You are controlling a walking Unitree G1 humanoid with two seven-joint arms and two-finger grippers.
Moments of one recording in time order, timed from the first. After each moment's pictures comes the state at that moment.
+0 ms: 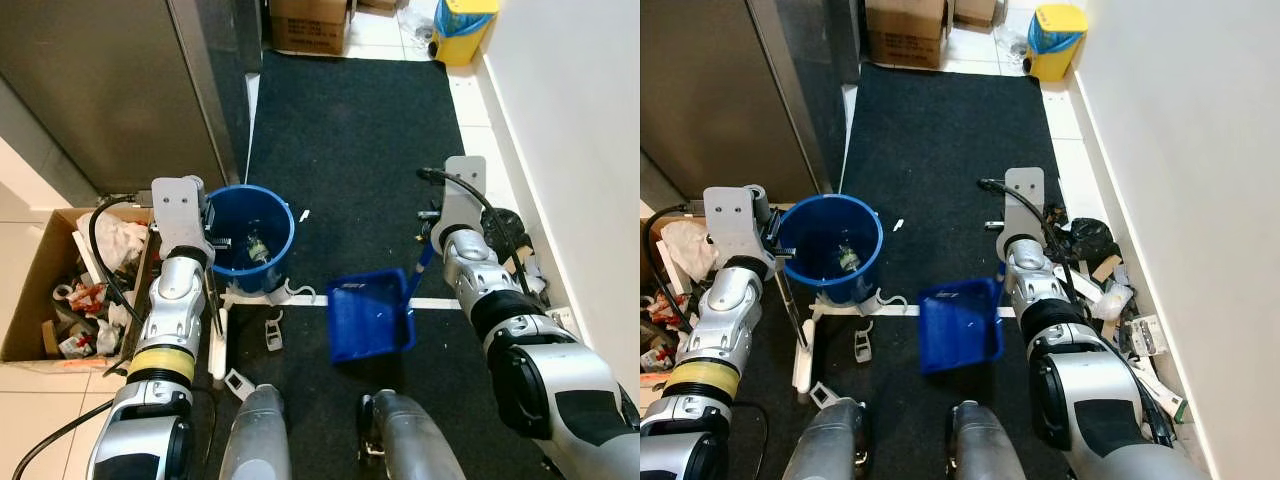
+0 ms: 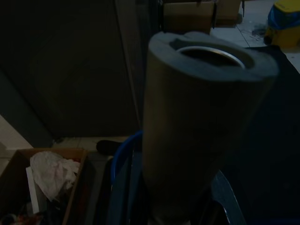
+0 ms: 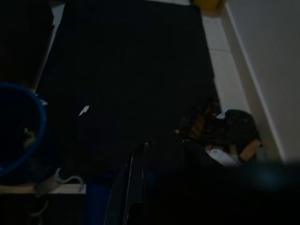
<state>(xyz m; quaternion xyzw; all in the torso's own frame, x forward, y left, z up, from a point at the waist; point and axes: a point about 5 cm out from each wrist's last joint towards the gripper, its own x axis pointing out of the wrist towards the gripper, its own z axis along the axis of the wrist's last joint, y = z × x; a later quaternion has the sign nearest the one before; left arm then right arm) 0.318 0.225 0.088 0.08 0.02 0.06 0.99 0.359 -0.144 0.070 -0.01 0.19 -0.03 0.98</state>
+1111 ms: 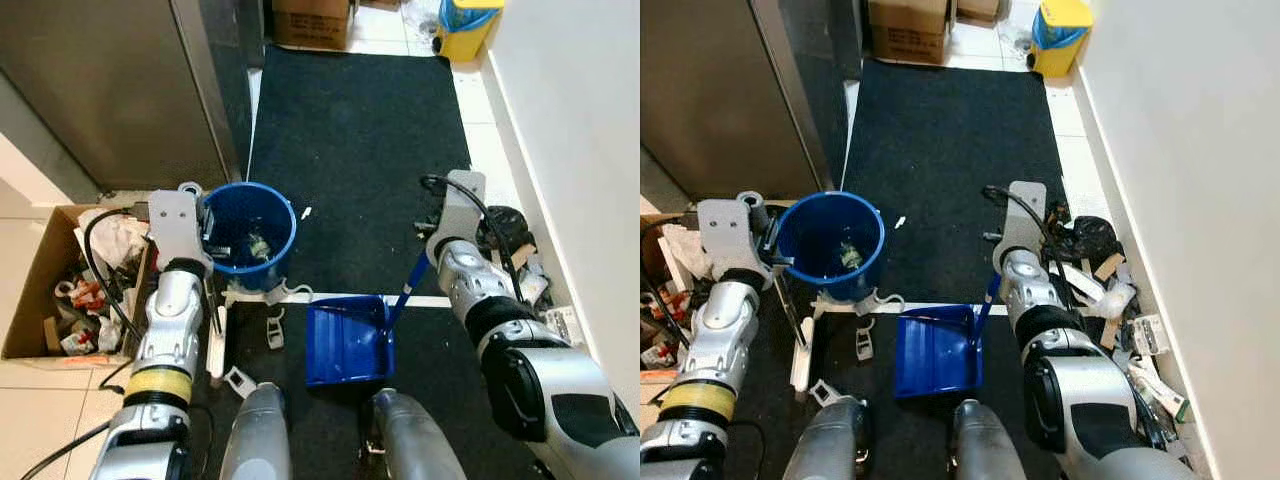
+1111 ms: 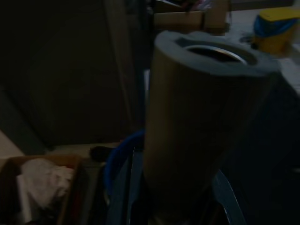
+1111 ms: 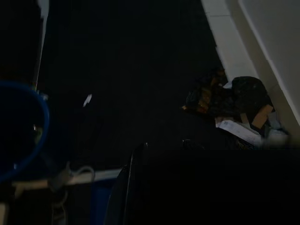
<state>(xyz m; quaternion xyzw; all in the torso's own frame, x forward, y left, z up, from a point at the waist) 0.299 0.199 0.077 0.07 0.00 0.02 1.00 0.345 -0.147 0.048 0.07 0.22 -0.07 0.97</state>
